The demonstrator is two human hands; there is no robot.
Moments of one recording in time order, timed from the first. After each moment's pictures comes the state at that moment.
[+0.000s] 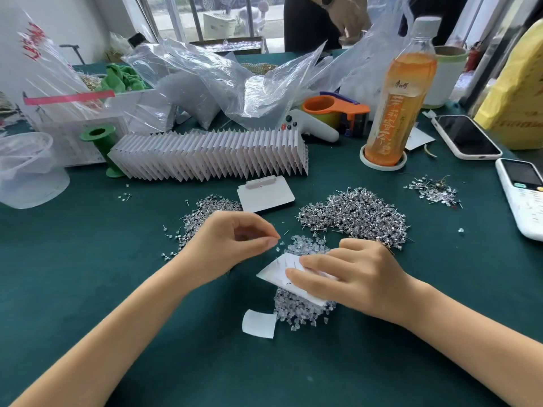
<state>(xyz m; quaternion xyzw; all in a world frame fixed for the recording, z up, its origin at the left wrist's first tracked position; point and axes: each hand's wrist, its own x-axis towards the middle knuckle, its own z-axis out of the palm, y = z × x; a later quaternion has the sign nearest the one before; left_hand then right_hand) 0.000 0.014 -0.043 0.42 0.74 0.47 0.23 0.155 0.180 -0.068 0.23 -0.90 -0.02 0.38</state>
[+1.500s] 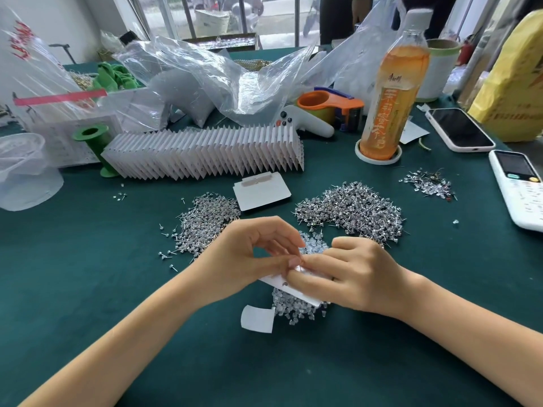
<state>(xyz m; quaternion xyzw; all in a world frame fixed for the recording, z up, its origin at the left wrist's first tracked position) 0.028 0.019 -0.037 0.52 0.66 0.47 0.26 0.154 0.176 -0.069 0.24 -0.89 -0.05 0.37</state>
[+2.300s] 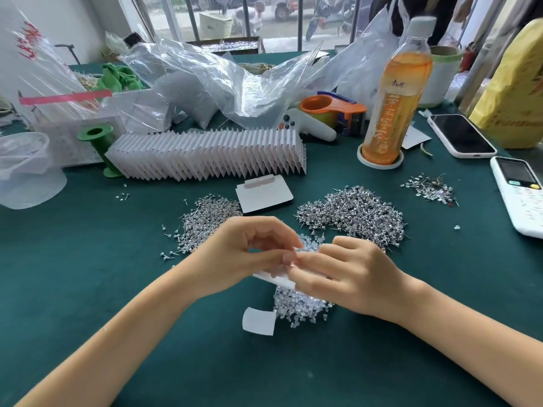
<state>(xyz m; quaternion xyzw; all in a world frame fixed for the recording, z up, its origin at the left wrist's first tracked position) 0.021 0.015 -0.033 0.48 0.63 0.50 0.35 0.150 0.174 -0.069 0.25 -0.86 -0.06 0.43</state>
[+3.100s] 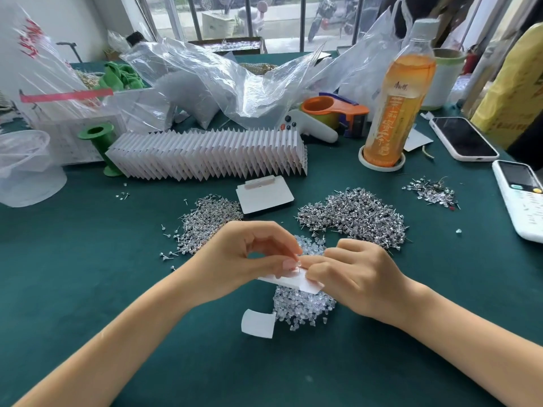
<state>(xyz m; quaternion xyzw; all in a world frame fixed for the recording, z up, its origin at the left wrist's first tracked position) 0.025 0.011 -0.030 0.48 0.63 0.50 0.34 0.151 0.178 -0.070 0.24 -0.88 0.01 0.41</state>
